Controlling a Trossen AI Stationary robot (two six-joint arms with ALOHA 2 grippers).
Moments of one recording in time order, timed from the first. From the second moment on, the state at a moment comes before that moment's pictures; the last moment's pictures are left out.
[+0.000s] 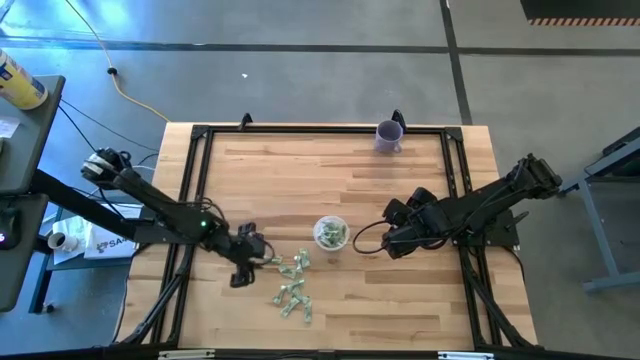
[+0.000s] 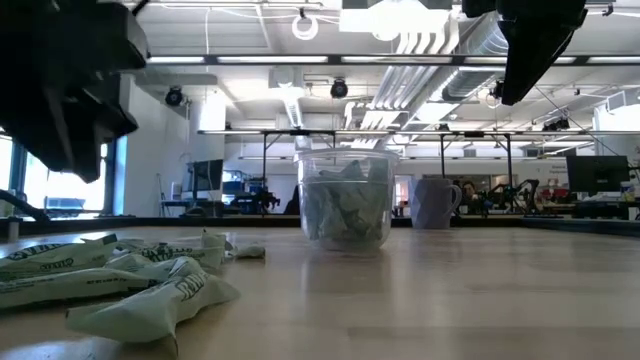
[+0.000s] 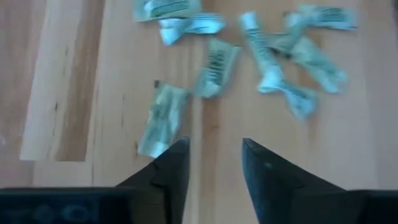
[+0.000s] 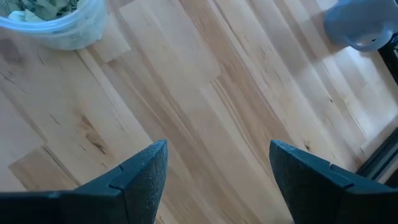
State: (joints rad) left arm -0.49 1.22 0.62 -0.37 -0.12 -0.53; right arm 0.38 1.45 1.21 -1.29 0.48 0.96
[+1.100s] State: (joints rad) left arm -0.02 1.43 0.91 -0.24 -0.08 -0.20; right arm 0.37 1.45 1.21 -1.33 0.46 0.93
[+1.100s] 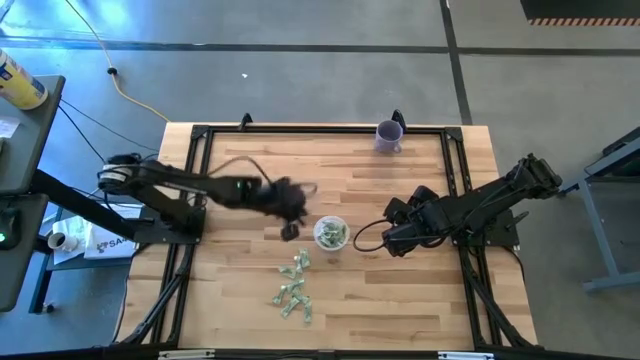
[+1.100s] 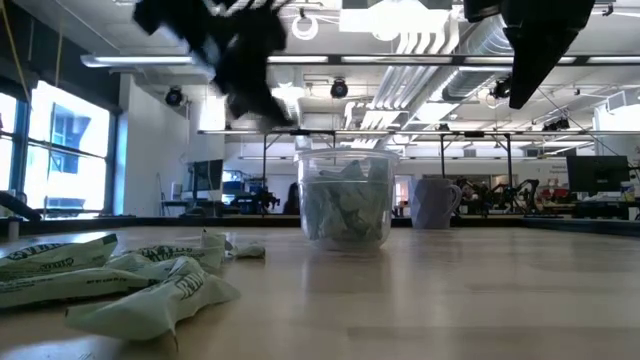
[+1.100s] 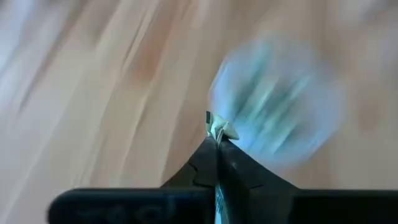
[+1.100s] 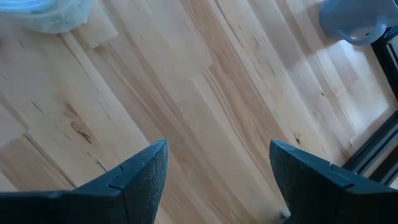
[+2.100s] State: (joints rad) left arm -0.12 1.72 1.55 -1.00 -0.22 -0.18; right arm 0.39 1.45 1.21 -1.33 0.47 0.99
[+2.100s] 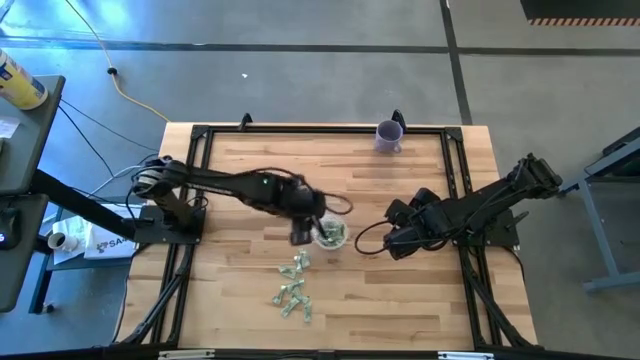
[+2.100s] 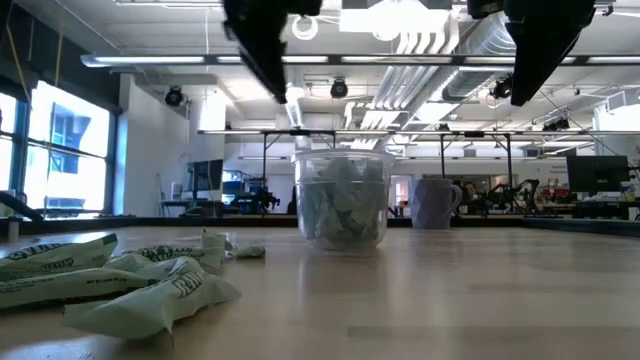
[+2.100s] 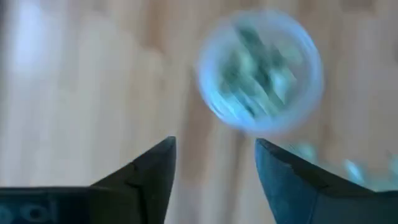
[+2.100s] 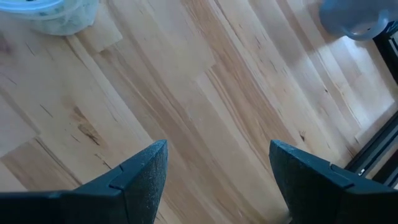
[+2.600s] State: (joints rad) left arm -0.43 1.66 0.91 -0.35 -0.05 -0.17; right arm 0.40 1.45 1.21 -1.29 0.48 0.98
